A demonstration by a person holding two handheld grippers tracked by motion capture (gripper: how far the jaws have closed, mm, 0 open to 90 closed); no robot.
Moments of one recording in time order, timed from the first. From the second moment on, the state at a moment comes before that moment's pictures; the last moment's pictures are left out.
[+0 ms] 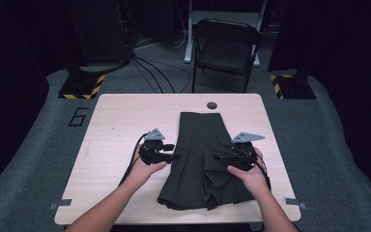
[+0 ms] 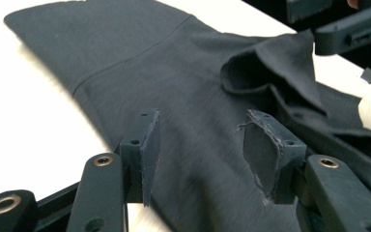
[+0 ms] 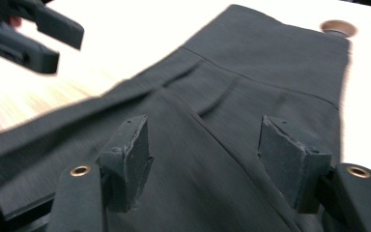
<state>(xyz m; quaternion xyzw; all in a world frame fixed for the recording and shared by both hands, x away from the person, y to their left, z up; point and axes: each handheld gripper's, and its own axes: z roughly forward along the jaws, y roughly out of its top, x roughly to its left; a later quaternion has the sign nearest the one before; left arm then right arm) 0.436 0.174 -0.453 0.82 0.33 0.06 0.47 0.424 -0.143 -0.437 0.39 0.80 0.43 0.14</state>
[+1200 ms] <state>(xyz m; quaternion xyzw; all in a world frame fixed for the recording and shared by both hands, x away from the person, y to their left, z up) 0.416 0.186 -0.467 0.81 0.33 0.06 0.47 0.428 -0.123 -0.420 0.40 0.82 0.39 0.16</state>
